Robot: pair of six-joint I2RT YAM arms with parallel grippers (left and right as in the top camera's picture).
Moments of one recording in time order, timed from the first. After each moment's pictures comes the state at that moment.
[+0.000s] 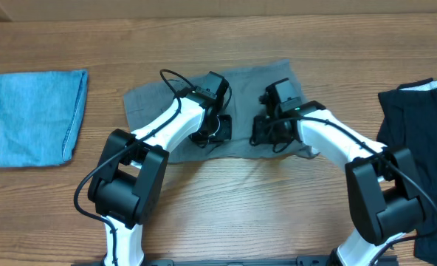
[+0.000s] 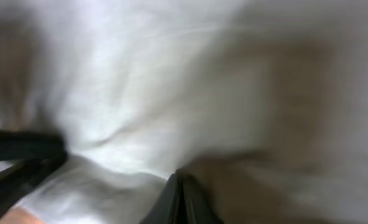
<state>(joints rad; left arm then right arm) -0.48 2.05 1.39 -0.74 0.22 -0.47 0.35 1.85 1.12 -0.54 -0.26 0.38</state>
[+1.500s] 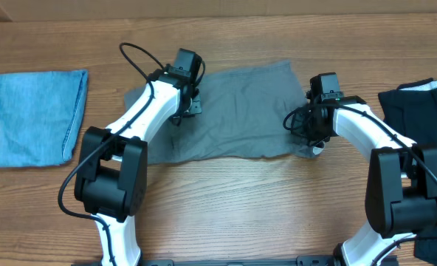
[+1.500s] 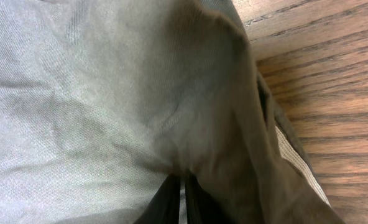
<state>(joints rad) -0.32 2.05 1.51 -0.77 -0.13 -0.47 0.11 1.85 1.11 -0.60 -0.12 0.38</state>
